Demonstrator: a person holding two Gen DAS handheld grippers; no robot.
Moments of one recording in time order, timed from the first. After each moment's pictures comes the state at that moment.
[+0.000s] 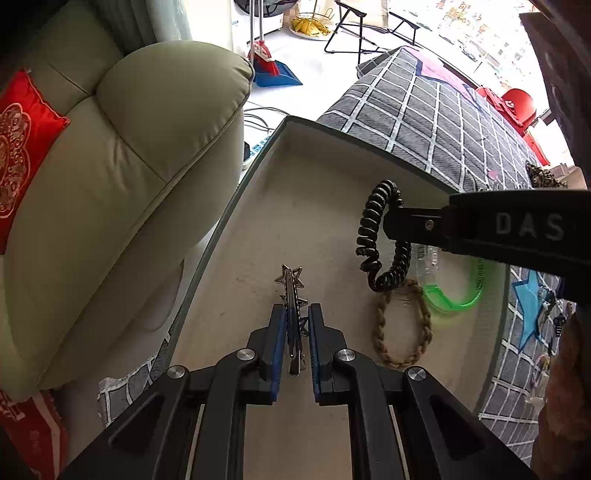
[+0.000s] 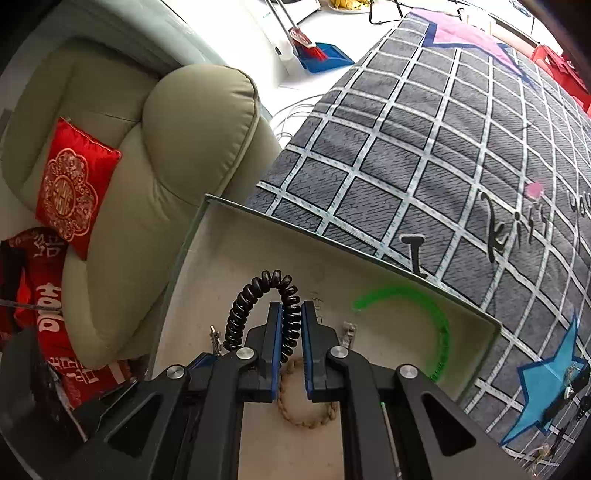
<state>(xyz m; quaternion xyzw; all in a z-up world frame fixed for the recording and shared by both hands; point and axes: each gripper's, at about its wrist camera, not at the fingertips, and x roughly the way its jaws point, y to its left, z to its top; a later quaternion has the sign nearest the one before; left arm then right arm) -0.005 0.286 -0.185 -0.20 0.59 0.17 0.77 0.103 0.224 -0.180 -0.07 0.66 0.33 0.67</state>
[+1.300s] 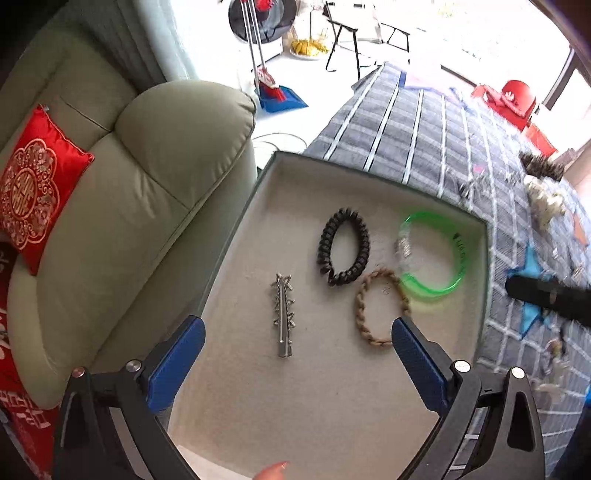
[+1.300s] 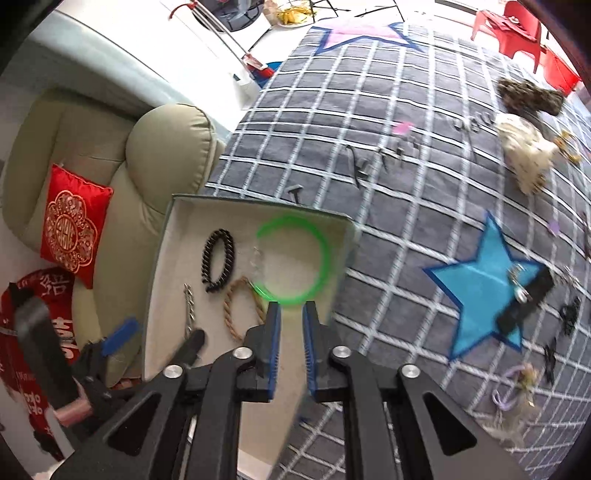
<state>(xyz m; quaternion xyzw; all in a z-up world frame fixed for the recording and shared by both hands) -0.015 0.255 -0.140 -0.14 0.56 0.20 0.79 0.092 0.097 -0.132 0.00 0.65 0.26 0.71</state>
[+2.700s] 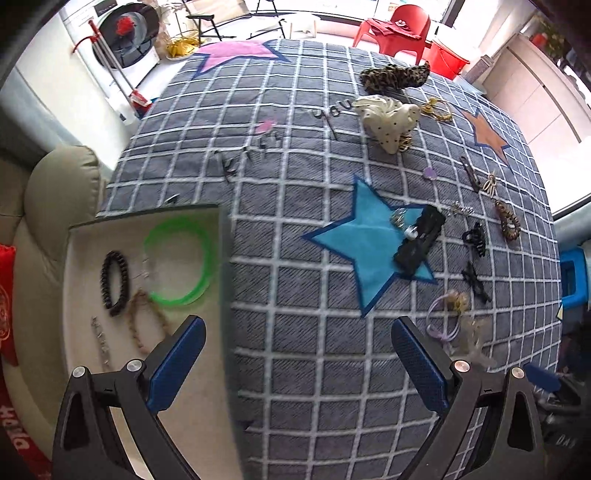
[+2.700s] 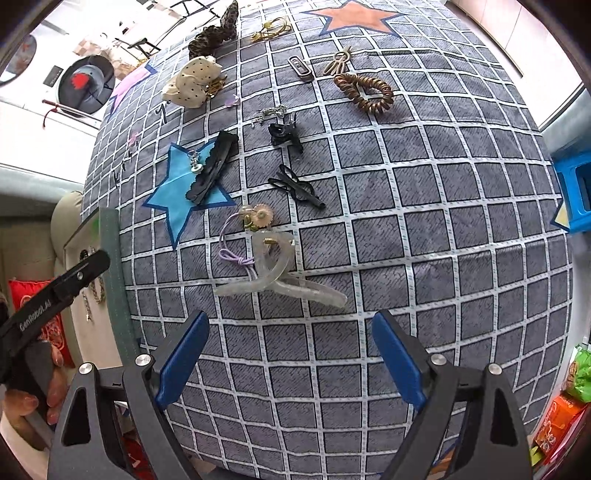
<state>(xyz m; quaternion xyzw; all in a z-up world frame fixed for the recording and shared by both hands) 0.069 0.072 -0.131 -0.05 0.62 0.02 0.78 0.031 -0.162 -0.150 0.13 0.68 0.06 0.72</state>
